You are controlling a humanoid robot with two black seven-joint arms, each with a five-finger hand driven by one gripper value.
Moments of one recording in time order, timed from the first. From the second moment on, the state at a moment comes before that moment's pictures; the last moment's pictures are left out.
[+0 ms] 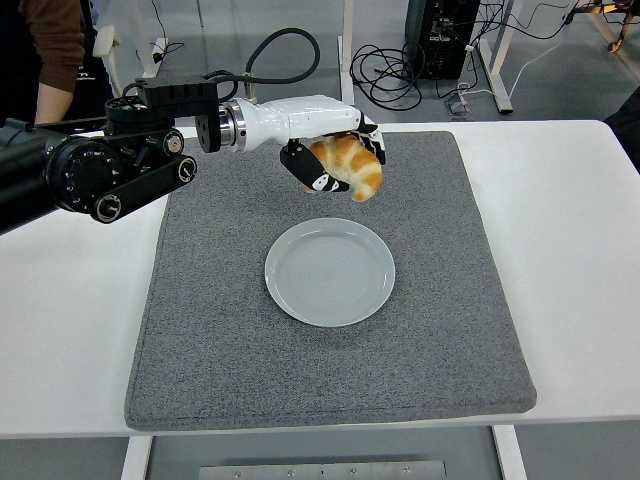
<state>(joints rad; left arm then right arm) -1.45 0.19 0.07 -0.80 1.19 -0.04 -0.51 -0.13 0.00 0.10 0.12 -0.15 -0.06 0.31</state>
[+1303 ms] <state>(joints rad) -1.22 0.16 0.25 -0.74 1.23 0.27 -0.61 -0.13 0.00 0.10 0.12 -0.15 -0.06 0.31</state>
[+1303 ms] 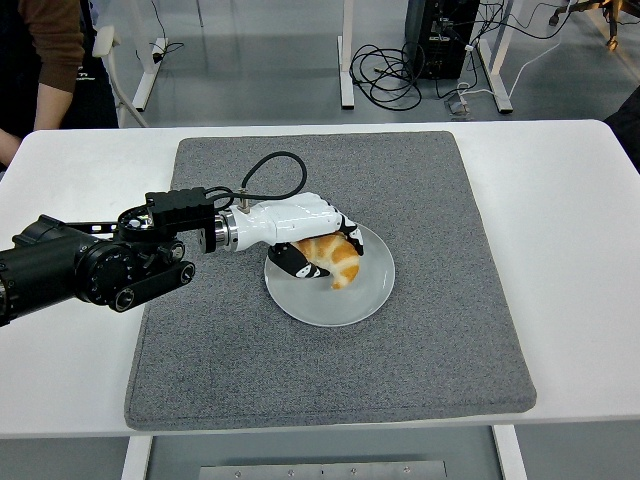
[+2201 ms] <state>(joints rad) -1.18 0.15 0.26 -0.73 1.21 0.29 -0.61 -0.13 0.00 0.10 0.12 -0.15 -0.06 0.31</state>
